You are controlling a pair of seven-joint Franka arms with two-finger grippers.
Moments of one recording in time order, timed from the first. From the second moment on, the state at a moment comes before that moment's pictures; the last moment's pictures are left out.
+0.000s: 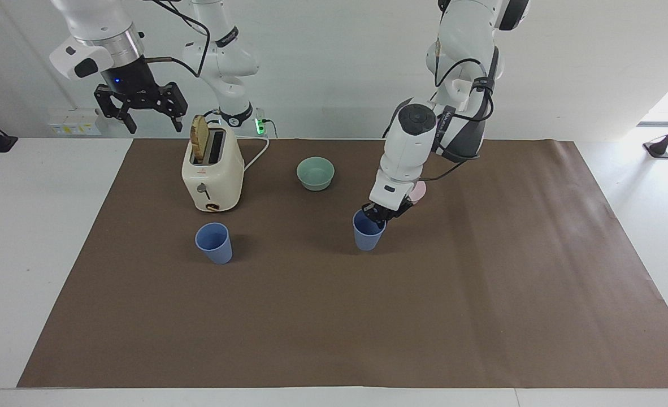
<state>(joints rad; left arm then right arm) -0.46 0.32 -0.12 -1.75 -0.02 2.14 -0.79 -0.04 -0.07 0.04 -1.54 0.00 1.48 -0.04</state>
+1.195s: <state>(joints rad) -0.42 0.28 -0.07 -1.77 0.00 2.17 -0.78 -0.04 -0.07 0.04 -1.54 0.00 1.46 -0.04</state>
